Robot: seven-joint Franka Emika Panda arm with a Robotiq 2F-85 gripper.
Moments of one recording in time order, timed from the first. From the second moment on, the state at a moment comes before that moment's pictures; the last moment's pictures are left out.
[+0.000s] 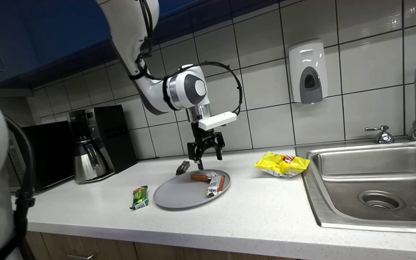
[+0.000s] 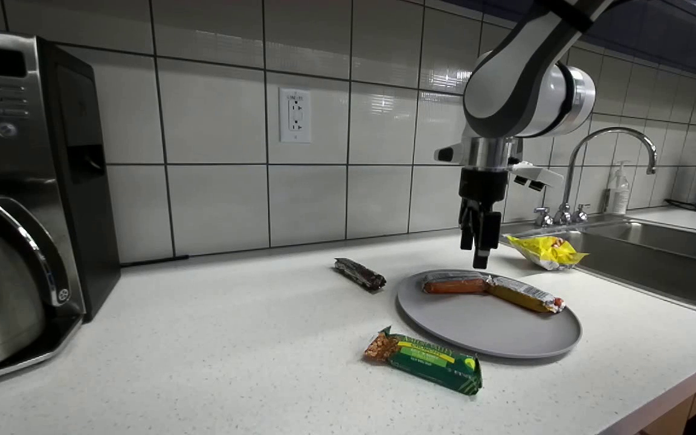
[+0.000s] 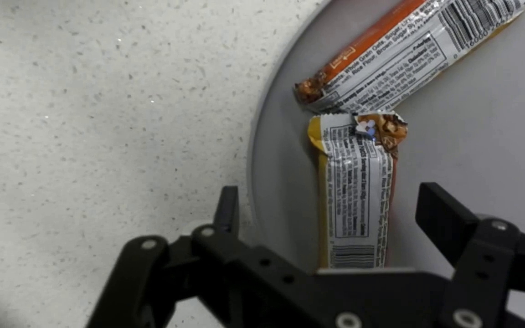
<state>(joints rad) -0.10 0.31 0.07 -2.15 -0.07 2.50 -1.07</state>
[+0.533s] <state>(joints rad) -0.10 0.32 0.06 -2.12 -0.07 2.50 -1.06</state>
